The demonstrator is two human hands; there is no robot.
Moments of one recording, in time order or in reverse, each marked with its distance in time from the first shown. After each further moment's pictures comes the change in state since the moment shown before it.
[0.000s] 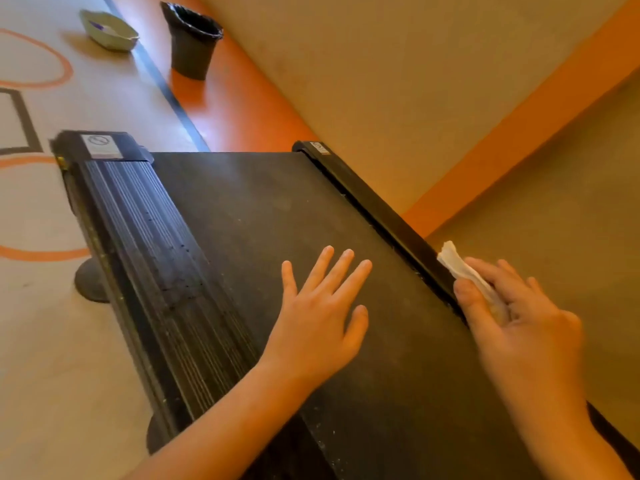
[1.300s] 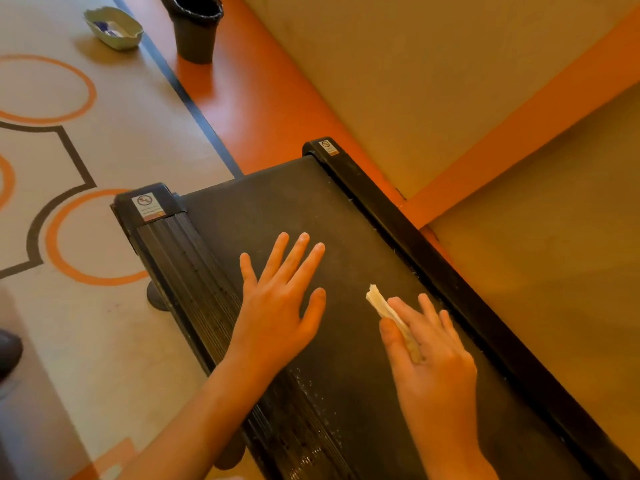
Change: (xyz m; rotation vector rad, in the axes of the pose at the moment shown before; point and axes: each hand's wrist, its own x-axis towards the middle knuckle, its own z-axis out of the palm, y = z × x) left_hand 0.106 0.035 -0.196 0.051 0.101 -0.150; right_hand 0.065 -0.150 -0.087 0.056 0.006 -0.101
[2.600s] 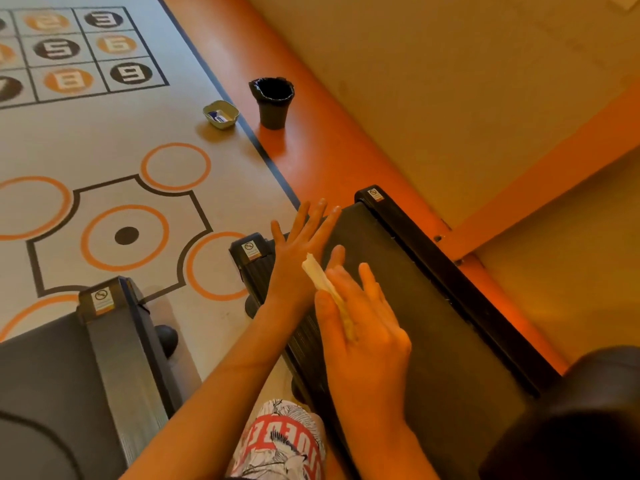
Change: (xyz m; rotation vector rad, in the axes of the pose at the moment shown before) left_hand 0.103 0.111 -0.257 0.179 0.000 -0.002; right_hand 0.043 -0.260 -0.189 0.573 -0.005 -0.128
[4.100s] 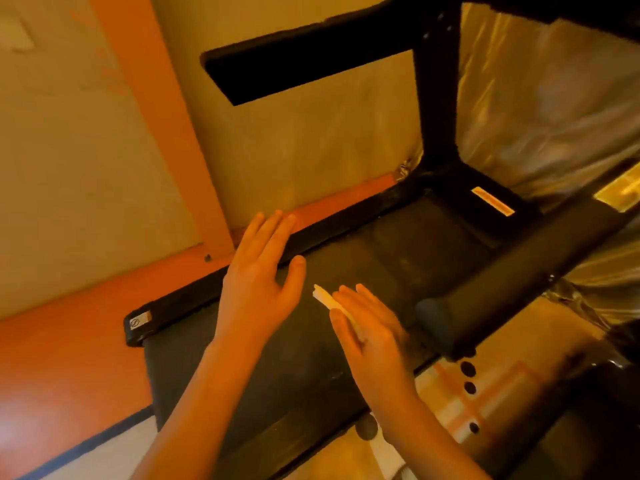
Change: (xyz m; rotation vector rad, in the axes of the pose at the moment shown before) left_hand 0.174 0.198 -0.040 -0.601 -0.710 1.051; right_hand 0.065 -0.002 -0.023 -0.644 0.931 0.848
